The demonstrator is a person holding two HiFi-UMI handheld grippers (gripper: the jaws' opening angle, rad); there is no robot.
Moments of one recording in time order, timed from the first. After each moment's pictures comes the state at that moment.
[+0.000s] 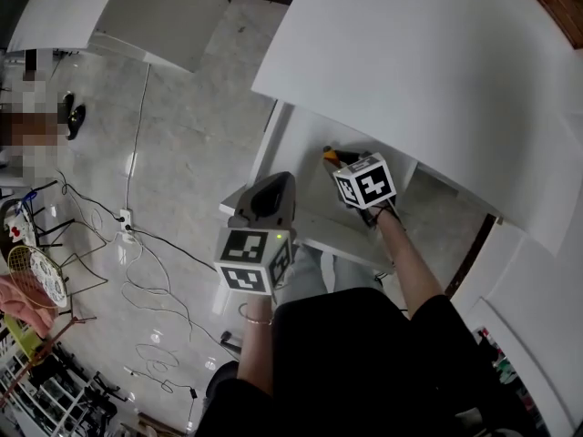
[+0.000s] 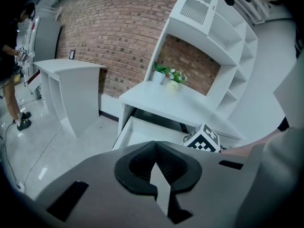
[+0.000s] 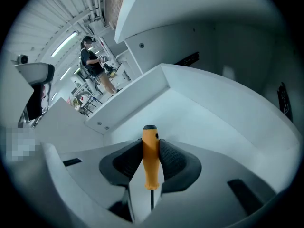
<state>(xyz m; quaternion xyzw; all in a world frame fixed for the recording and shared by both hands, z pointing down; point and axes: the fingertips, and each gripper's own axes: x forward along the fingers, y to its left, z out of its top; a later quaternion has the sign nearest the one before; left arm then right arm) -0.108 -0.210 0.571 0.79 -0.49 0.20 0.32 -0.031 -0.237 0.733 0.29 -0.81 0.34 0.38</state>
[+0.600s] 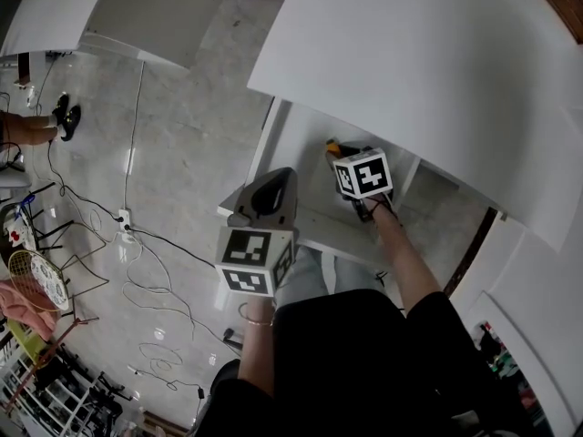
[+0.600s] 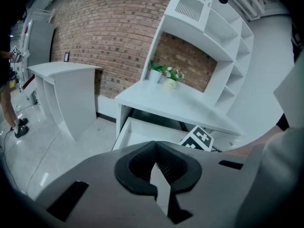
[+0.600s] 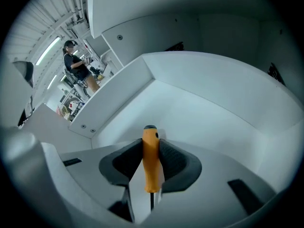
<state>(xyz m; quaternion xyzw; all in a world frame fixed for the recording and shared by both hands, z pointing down) -0.105 -0.218 0.576 0.80 -0.47 0.22 0.30 -0.019 -0.244 0.765 0.35 -0.76 0.39 0.38</state>
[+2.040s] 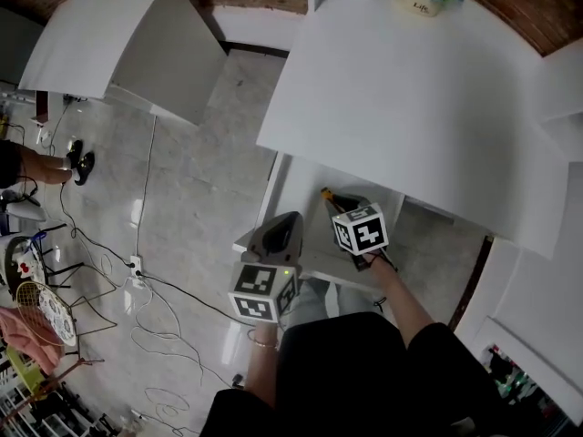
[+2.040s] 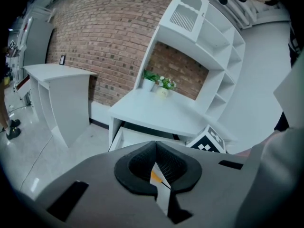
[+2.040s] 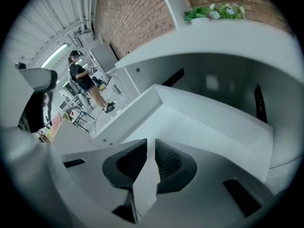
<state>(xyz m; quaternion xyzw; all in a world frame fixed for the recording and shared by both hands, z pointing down) -0.096 -0.208 0.546 0.83 -0.45 0.17 0.29 -0.027 -0.233 0.694 0.38 -0.79 0.35 0.32</state>
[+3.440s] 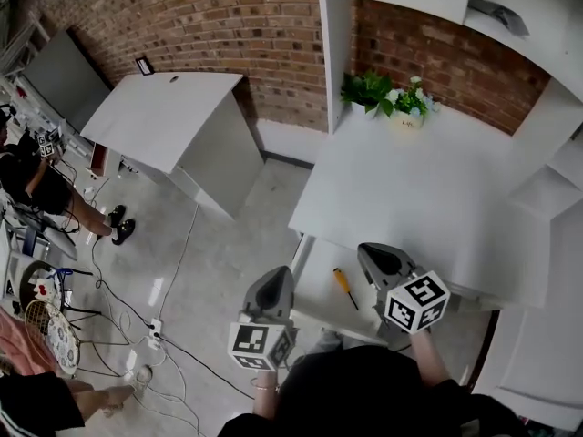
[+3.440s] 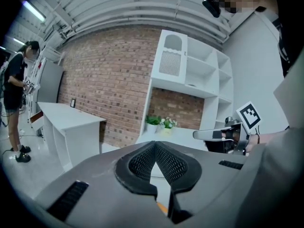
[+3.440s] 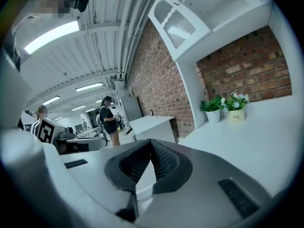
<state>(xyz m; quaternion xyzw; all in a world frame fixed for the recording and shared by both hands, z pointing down) -0.142 -0.190 0.363 0.83 -0.54 0.06 0.12 0.004 -0.231 0.360 0.39 -0.90 0.17 0.05</state>
